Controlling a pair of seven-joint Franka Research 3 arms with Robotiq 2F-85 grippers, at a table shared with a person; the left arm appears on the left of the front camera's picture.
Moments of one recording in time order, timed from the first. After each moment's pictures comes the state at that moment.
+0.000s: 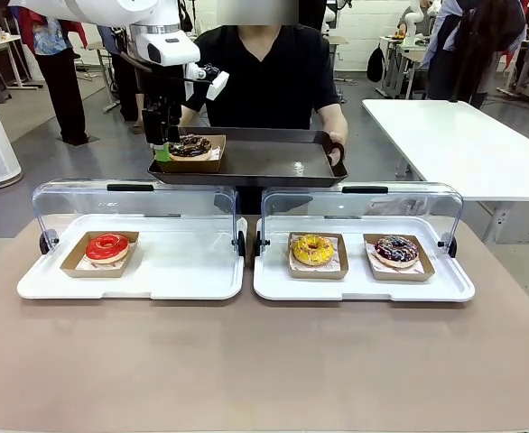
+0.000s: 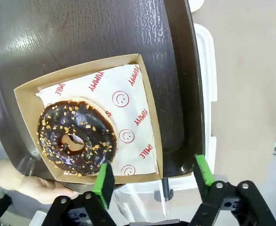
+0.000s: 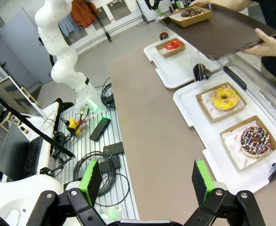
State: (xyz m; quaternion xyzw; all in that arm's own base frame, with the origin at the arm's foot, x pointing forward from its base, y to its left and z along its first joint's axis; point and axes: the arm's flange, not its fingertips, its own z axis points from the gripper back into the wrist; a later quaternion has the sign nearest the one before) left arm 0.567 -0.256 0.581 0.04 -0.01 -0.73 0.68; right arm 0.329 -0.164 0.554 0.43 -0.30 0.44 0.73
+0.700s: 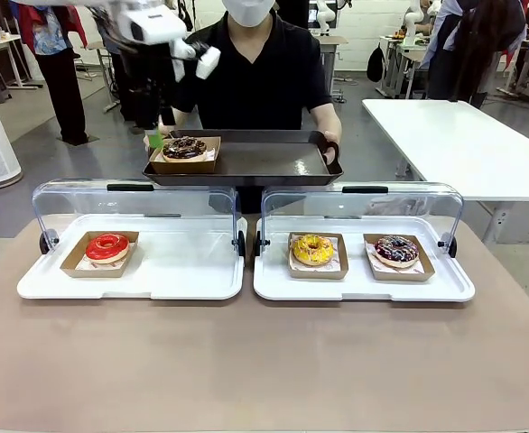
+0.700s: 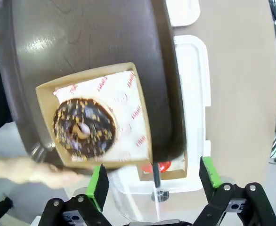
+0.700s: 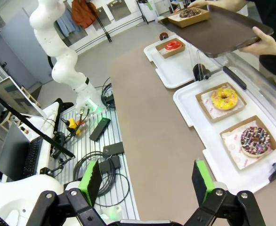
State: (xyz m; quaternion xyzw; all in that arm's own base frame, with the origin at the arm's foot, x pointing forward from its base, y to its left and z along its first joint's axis) left arm 0.537 -0.225 0.624 0.01 -0.07 -0.73 0.68; right arm 0.329 -0.164 0.554 0.43 -0.30 0.44 0.73
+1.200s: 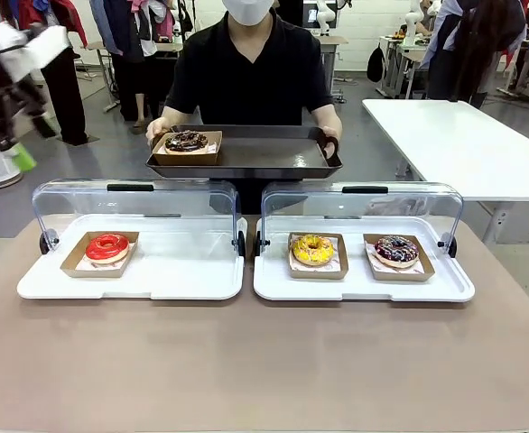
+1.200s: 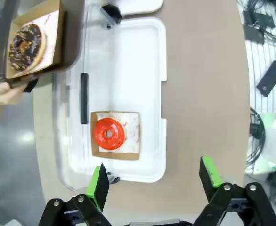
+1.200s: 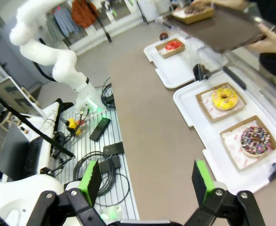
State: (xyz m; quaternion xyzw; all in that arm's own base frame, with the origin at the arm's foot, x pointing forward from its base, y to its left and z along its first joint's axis) left arm 0.398 -0.028 0.609 -0.06 -0.18 -0.67 0.72; right arm 0.329 -0.164 0.554 0.43 -0.30 0.44 0.73
